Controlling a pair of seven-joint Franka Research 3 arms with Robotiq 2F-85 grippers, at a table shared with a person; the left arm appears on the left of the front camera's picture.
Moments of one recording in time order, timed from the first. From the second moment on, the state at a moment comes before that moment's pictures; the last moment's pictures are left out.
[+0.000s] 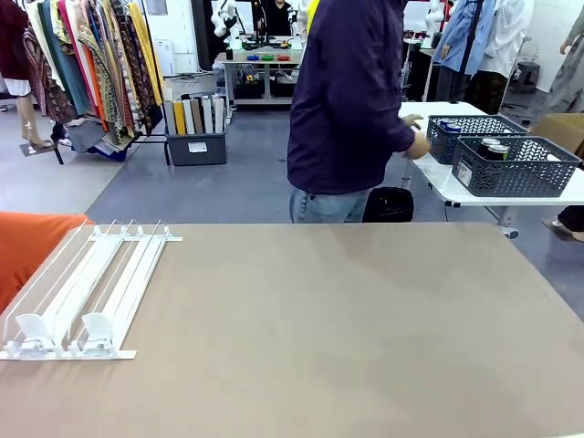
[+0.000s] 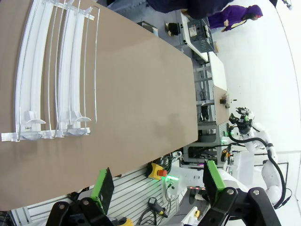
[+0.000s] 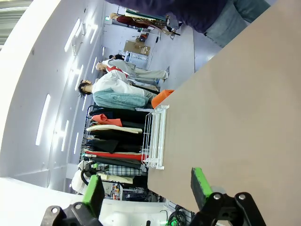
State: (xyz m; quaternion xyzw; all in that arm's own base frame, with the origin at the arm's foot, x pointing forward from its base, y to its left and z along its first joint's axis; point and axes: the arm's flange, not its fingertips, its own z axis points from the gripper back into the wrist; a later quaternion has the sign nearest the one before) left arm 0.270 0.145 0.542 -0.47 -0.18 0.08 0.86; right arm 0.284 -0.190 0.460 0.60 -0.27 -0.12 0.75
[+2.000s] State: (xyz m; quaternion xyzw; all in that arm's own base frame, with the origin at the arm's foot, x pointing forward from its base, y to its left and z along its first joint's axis) left arm 0.270 0.145 0.542 -0.47 -0.18 0.08 0.86; right arm 0.284 -0.190 0.460 0.60 -0.27 -0.12 0.75
